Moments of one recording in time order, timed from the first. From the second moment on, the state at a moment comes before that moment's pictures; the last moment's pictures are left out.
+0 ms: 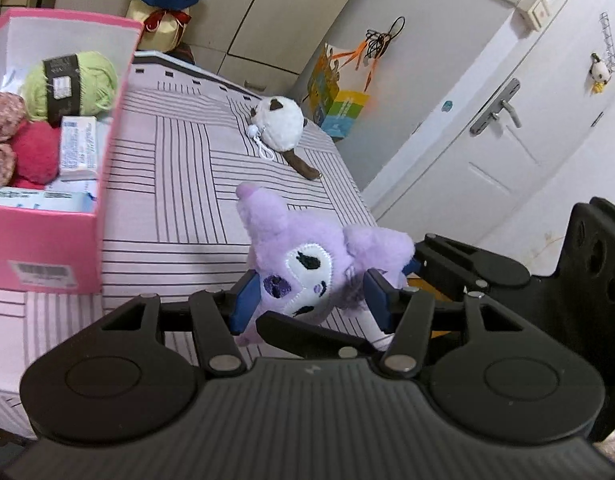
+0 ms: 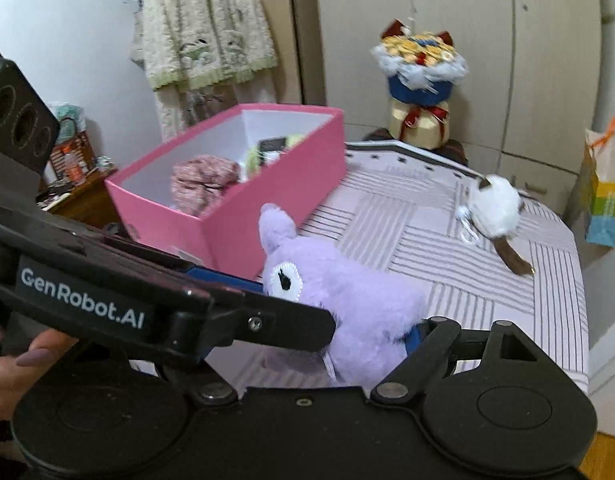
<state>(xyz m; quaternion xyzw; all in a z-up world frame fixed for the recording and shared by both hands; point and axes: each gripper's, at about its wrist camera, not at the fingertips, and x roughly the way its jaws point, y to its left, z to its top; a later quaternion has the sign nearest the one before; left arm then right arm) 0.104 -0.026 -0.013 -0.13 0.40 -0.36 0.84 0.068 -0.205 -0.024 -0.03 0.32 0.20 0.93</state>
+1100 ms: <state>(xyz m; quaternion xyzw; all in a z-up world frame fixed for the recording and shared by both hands) 0.193 0.120 0.016 -0.17 0.32 -0.22 0.91 0.214 -0.074 -0.011 -0.01 0.30 0.36 0.88</state>
